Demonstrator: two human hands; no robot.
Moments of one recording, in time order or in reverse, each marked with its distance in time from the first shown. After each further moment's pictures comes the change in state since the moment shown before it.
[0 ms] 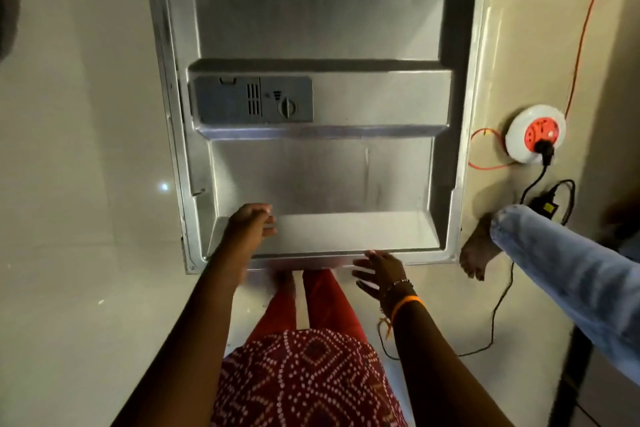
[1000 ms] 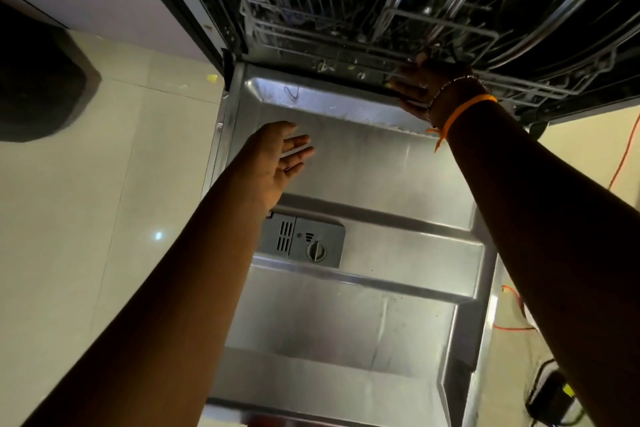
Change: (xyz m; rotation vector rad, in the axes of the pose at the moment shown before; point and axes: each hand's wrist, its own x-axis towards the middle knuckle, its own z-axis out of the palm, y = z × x) left_hand 0.068 0.272 -0.059 -0.683 -0.100 0.255; right_hand -0.099 -0.431 0.197 -0.147 -0.255 -0.799
